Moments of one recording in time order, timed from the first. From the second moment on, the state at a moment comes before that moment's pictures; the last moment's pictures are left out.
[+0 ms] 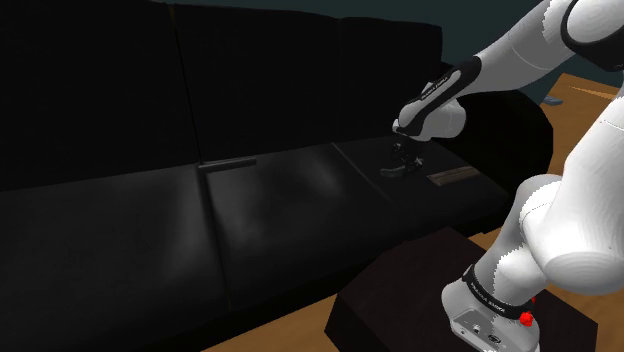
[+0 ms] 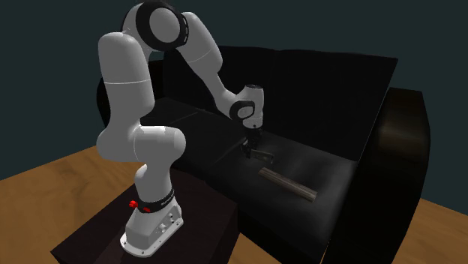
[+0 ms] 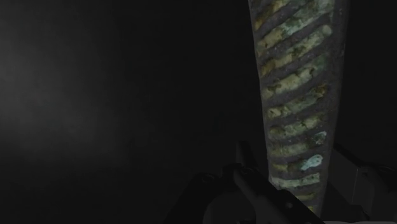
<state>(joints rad) 0.42 0.06 -0.93 -2.55 0.14 2.62 -1.92</state>
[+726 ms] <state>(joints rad) 0.42 -0.04 -0.95 -2.54 -0.02 2.56 -1.80</state>
